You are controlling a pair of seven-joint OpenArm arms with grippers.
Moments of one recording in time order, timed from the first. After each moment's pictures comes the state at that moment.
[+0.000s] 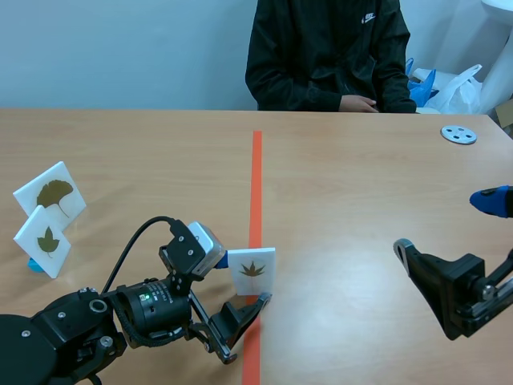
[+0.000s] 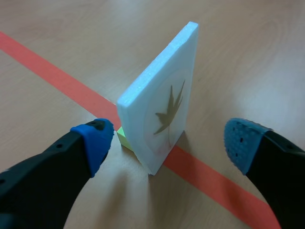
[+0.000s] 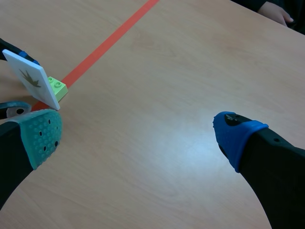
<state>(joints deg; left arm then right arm) -4.1 -17.2 36.1 56.0 -0.3 -24.2 -25.8 -40.9 30.9 12.5 112.8 16.4 24.0 -1.0</state>
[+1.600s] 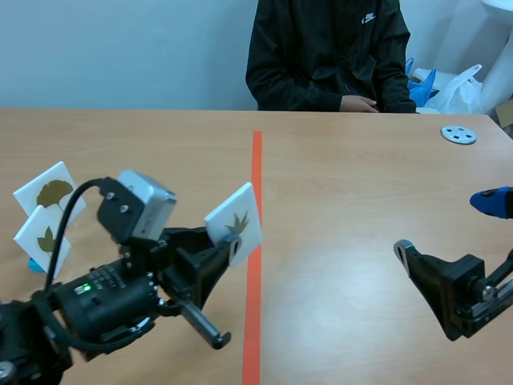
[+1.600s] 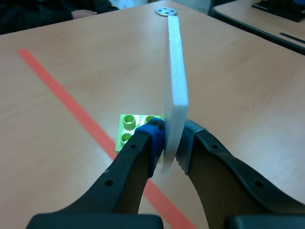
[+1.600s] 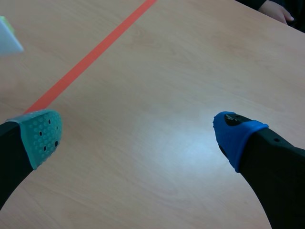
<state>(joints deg) 21.5 -16.9 15.0 95.2 -6.1 -25.9 -10.5 -40.9 30.9 12.5 112.8 16.4 24.0 -1.5</state>
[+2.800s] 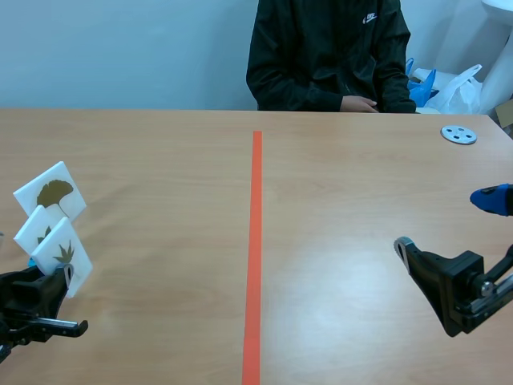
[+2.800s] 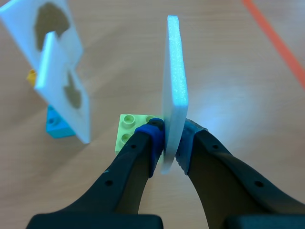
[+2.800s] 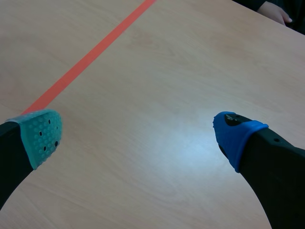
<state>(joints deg) 28.1 -15.2 -8.8 84.4 -12.0 -15.6 -12.3 -40.2 30.9 12.5 112.8 16.4 24.0 -2.1</state>
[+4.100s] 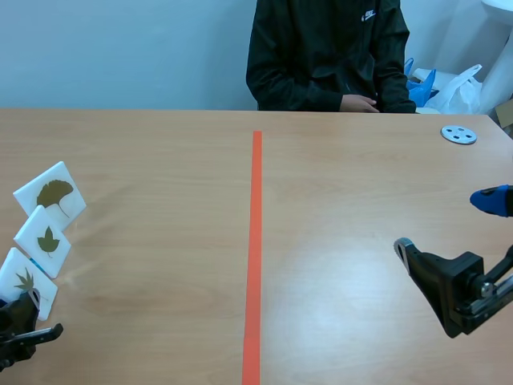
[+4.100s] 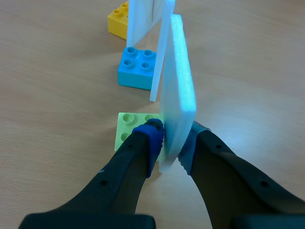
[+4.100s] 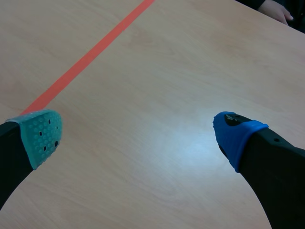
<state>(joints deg) 24.5 -13.0 -12.2 69.3 -22.0 -14.7 -20.9 -40.2 30.9 12.5 112.8 16.4 24.0 -2.3</state>
